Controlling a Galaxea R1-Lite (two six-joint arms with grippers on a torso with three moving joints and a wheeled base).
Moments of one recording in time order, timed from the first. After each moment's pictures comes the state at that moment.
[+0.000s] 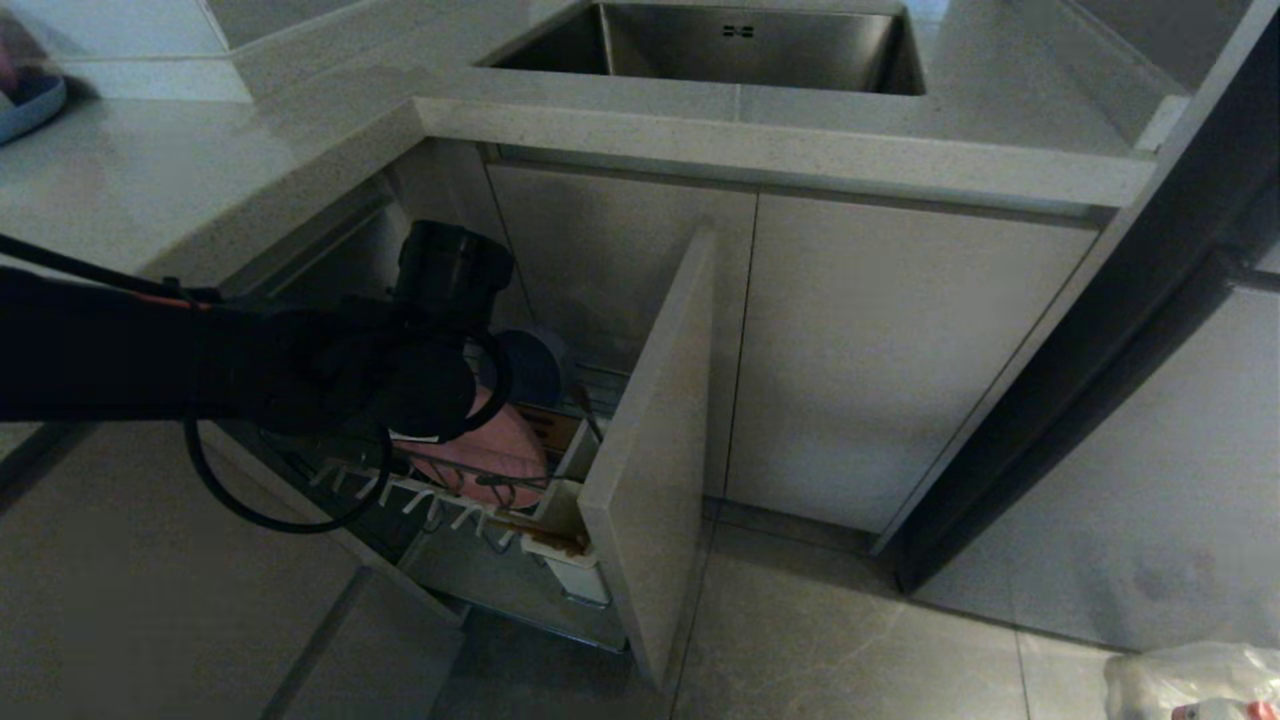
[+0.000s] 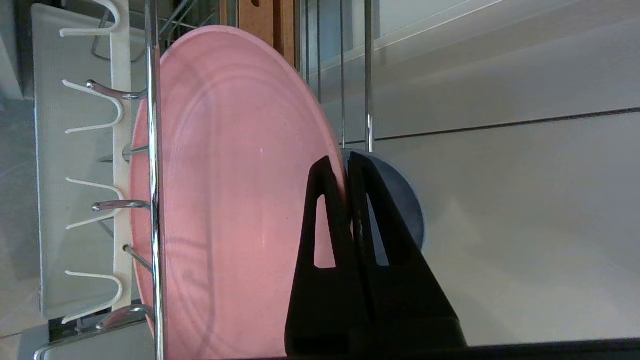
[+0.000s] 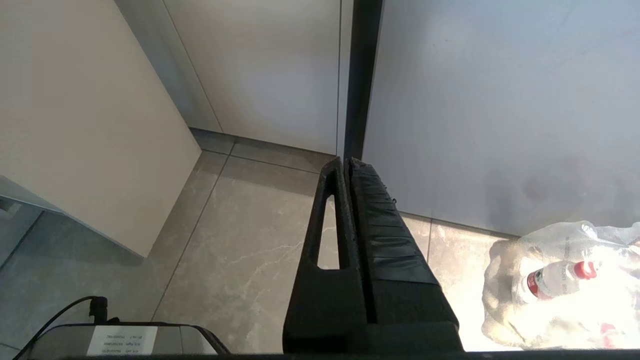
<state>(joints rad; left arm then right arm) -0.48 1.82 -1.31 0.07 0.90 -1.59 0.00 0.00 0.00 0.01 0.00 0.01</state>
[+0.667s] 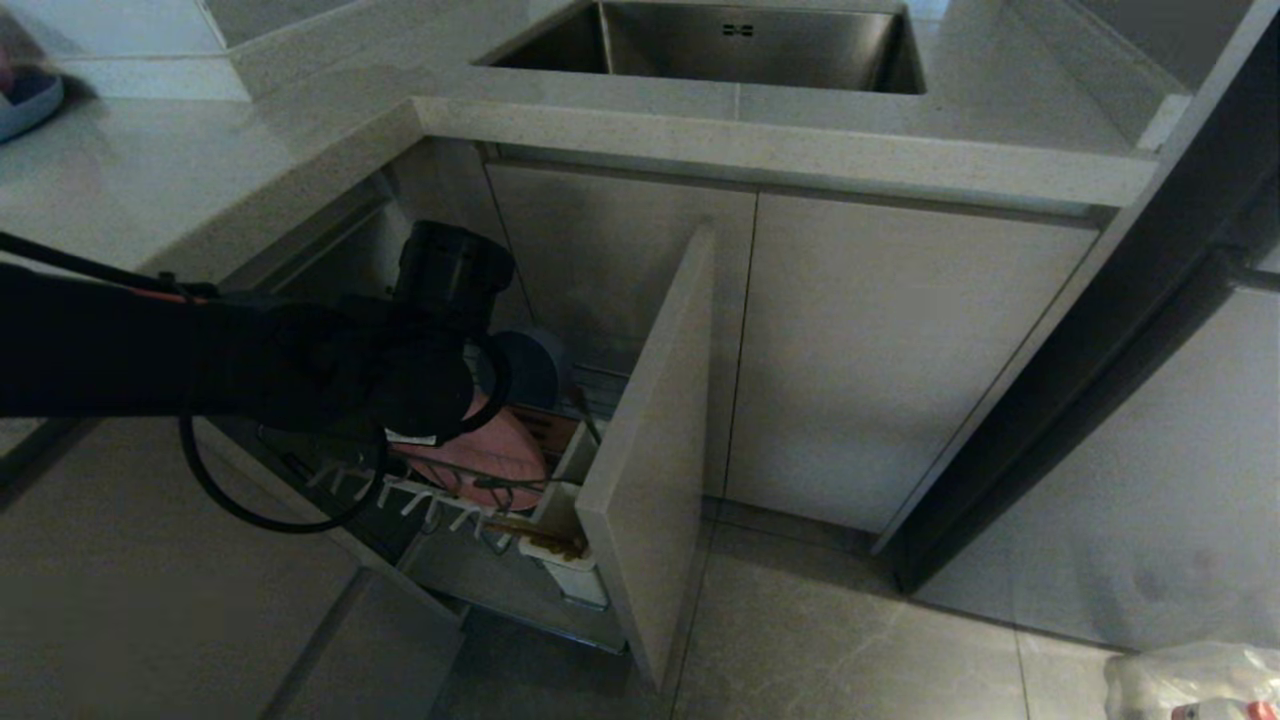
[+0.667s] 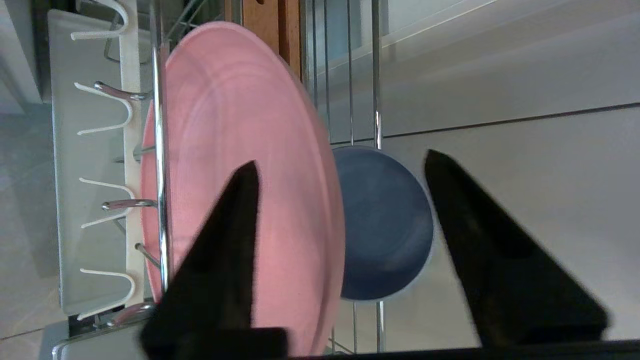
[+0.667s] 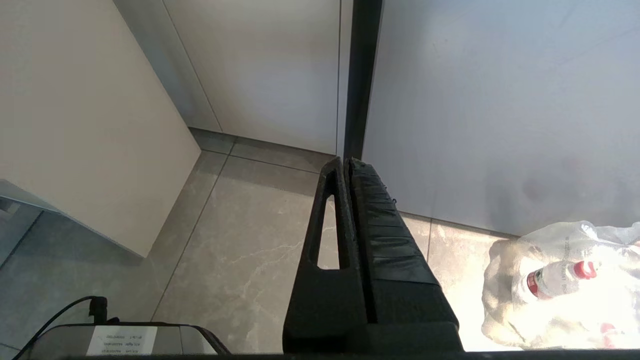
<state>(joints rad) -0.48 1.81 -1.32 0.12 0.91 -1.59 0.00 0.00 0.00 0.01 0.00 0.01</state>
